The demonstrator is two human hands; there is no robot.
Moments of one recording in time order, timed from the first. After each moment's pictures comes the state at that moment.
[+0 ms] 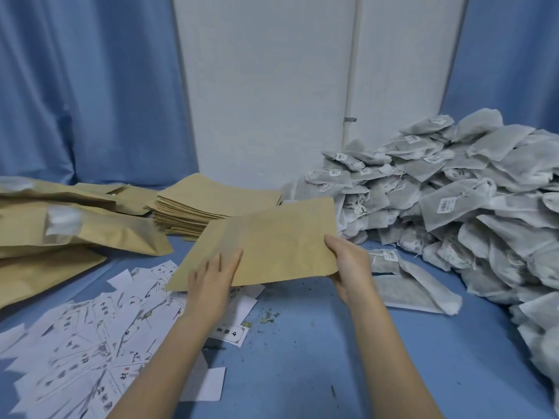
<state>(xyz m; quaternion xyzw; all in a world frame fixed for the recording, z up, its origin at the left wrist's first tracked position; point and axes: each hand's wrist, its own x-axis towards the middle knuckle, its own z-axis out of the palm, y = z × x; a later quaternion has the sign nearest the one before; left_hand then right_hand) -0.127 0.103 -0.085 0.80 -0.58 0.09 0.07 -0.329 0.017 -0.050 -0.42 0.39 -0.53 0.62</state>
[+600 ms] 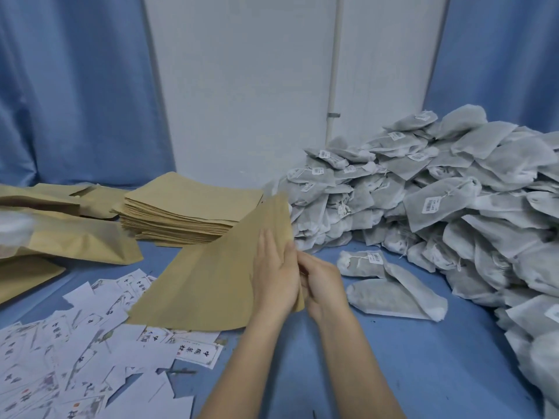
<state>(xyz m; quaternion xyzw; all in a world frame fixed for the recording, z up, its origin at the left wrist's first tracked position) -0.247 0.043 -0.056 0.68 -0.49 -0.19 0.52 -0.314 0.023 -0.062 -0.39 0.35 -0.52 0.68</state>
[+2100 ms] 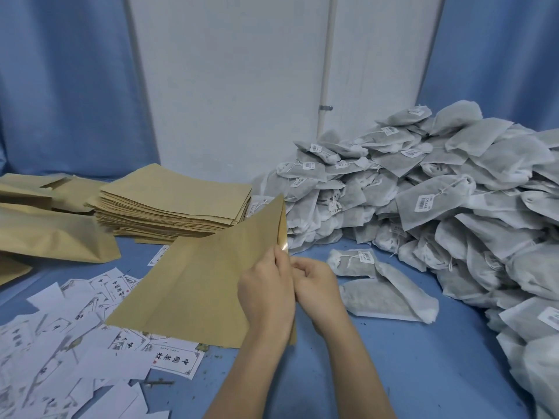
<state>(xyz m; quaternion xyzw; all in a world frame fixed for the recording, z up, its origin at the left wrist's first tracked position) -0.270 0.046 -0.064 0.72 -0.42 -0.01 0.55 -0.334 0.024 -0.063 -0.64 0.42 -0.42 0.48</state>
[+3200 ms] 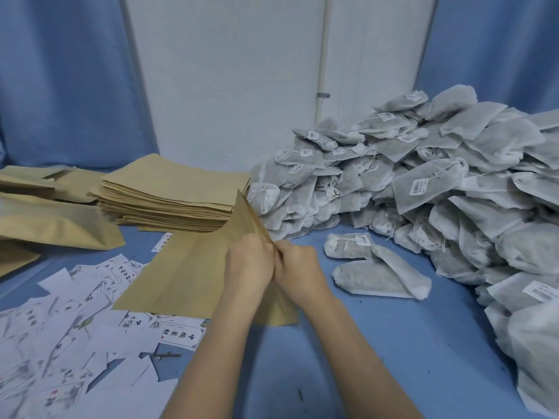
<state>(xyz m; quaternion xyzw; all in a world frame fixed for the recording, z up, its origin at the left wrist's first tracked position) -0.233 0.039 -0.052 0.79 -0.49 -0.07 0.36 -0.319 0.015 -0.077 -0.81 0.44 -0.36 0.14</state>
